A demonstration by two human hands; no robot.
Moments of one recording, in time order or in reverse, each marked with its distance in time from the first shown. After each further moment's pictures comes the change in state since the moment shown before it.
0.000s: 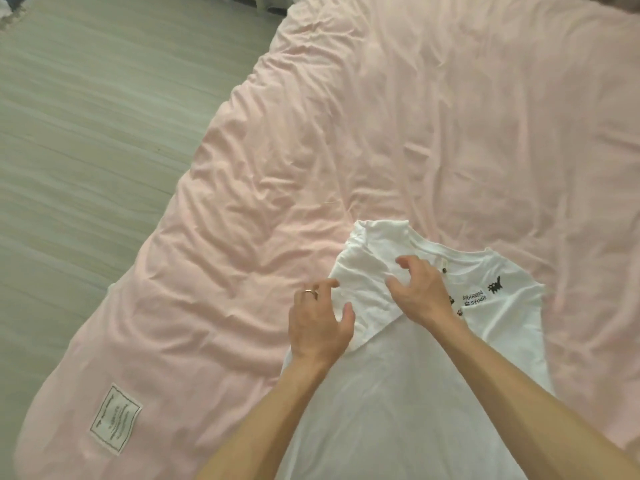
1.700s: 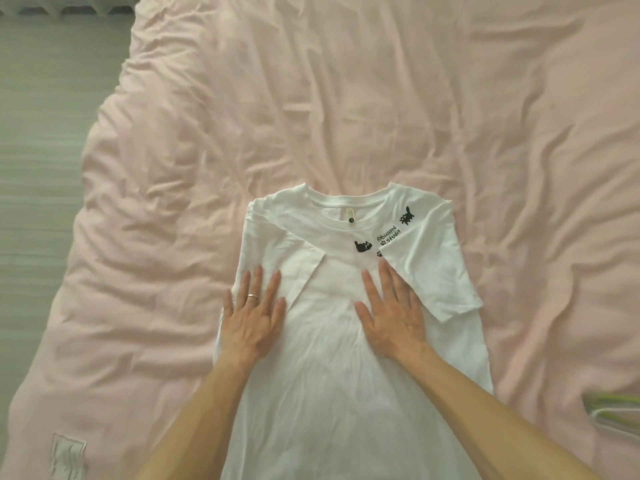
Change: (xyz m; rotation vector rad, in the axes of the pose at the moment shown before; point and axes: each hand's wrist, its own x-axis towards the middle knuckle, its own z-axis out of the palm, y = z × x) left_hand -0.015 -0.024 0.040 0.615 -0.576 0.160; right_hand -0.093 0.165 0.054 -0.332 0.102 -0.033
